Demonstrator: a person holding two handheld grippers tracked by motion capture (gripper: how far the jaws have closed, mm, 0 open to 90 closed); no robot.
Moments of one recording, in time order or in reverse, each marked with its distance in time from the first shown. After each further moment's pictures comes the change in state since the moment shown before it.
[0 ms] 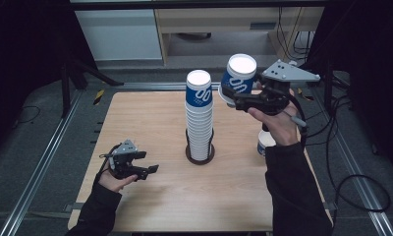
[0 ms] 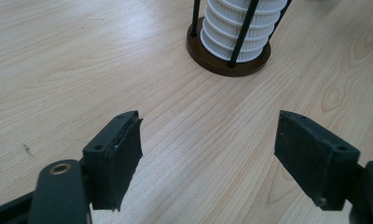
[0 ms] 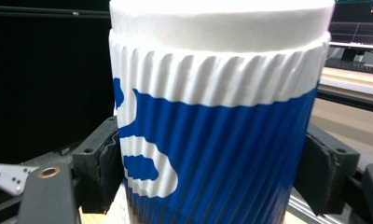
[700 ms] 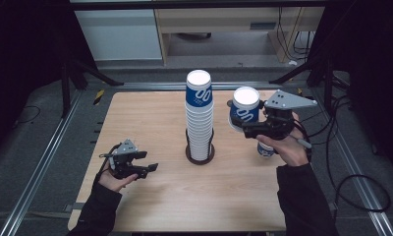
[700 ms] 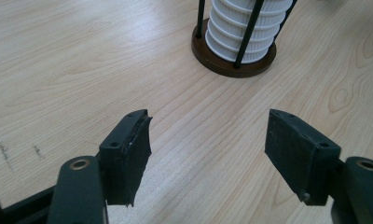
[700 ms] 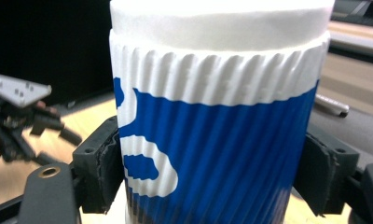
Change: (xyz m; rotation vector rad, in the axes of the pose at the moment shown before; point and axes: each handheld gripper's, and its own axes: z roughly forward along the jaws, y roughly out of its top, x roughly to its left) left arm -0.001 0.001 0.000 0.005 0.025 0.018; right arm -0.003 -0.060 -0.019 0.172 0.035 -0.035
